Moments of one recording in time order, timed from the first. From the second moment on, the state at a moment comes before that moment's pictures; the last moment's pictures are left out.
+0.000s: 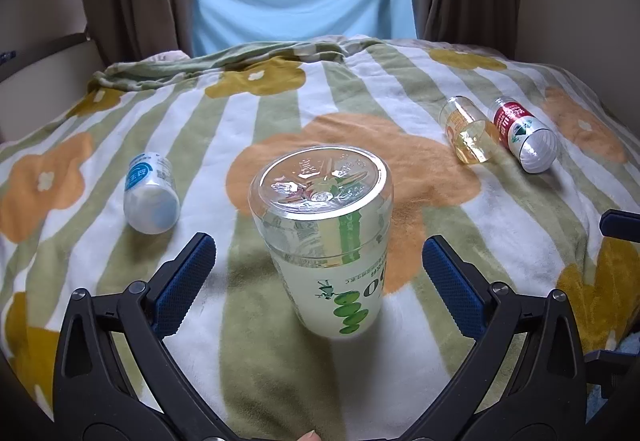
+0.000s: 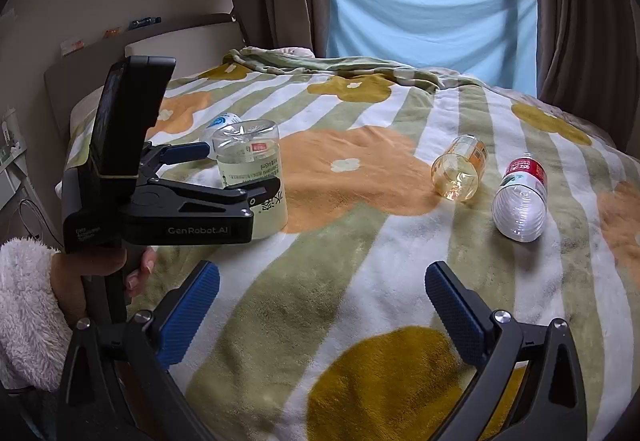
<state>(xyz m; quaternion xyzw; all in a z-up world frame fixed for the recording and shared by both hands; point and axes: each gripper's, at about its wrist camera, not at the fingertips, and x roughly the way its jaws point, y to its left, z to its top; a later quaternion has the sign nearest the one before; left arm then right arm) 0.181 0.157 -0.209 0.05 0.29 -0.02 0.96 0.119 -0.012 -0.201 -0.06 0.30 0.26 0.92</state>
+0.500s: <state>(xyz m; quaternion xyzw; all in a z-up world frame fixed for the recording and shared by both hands) 0.103 0.195 -0.110 0.04 0.25 -0.01 0.97 0.093 0.005 -0.131 -0.07 0.25 0.22 0.94</state>
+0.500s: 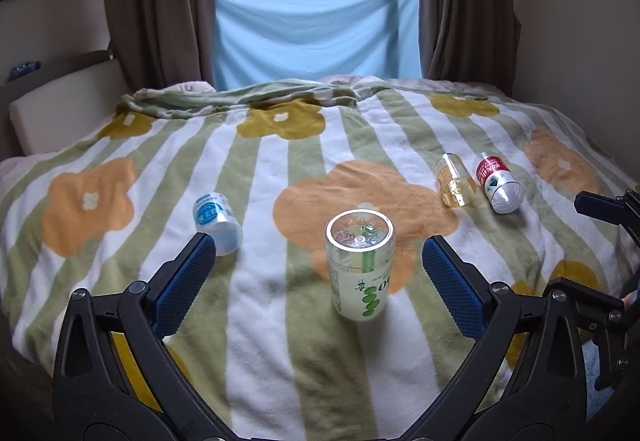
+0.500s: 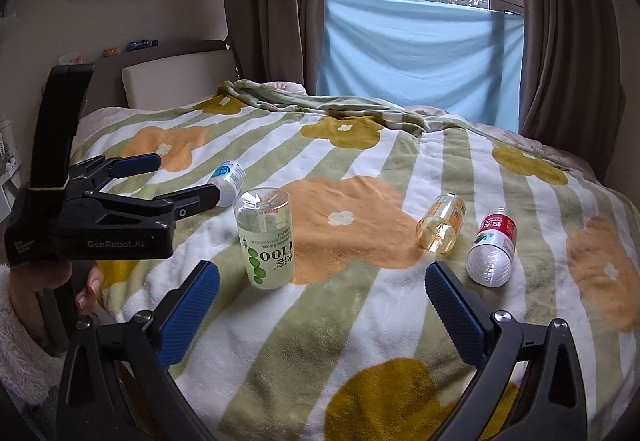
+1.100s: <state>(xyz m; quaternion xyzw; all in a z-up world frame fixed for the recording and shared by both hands) -0.022 0.264 -0.008 0.00 0.12 0.02 0.99 0.018 0.036 -0.023 -0.03 0.14 0.07 0.99</state>
